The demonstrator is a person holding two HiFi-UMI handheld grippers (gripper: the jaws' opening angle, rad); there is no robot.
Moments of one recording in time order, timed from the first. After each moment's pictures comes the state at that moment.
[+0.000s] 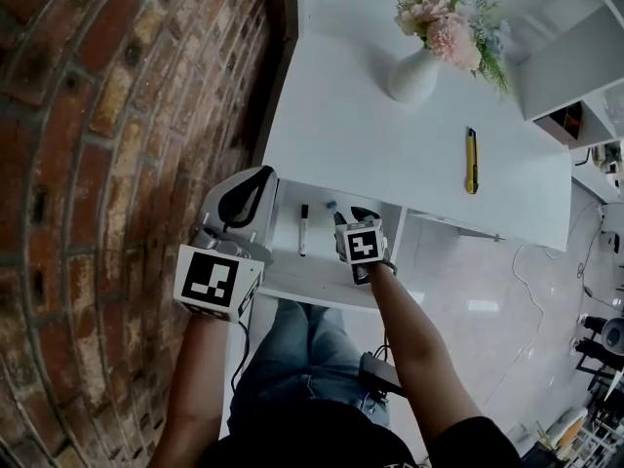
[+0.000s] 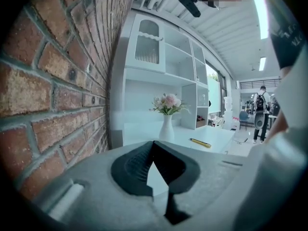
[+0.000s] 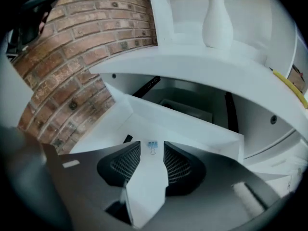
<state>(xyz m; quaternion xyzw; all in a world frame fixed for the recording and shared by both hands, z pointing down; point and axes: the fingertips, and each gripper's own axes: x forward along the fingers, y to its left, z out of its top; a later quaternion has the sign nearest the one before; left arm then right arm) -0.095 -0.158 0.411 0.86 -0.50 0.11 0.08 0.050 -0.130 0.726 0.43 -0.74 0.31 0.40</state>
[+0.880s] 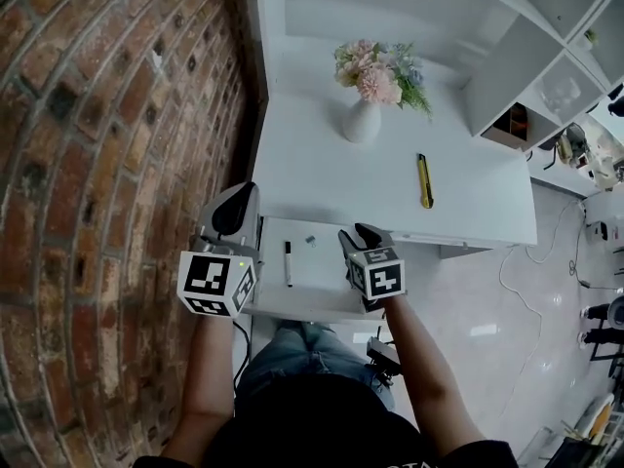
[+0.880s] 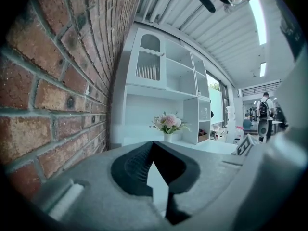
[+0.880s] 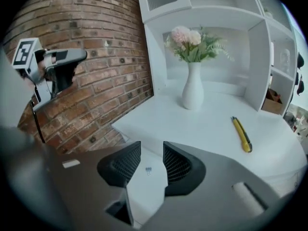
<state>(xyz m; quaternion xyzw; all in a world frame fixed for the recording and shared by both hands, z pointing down) -0.087 -0.159 0.344 0.85 -0.52 0.06 0.05 0.091 -0.127 0.533 0.49 -0.79 0.25 0.28</state>
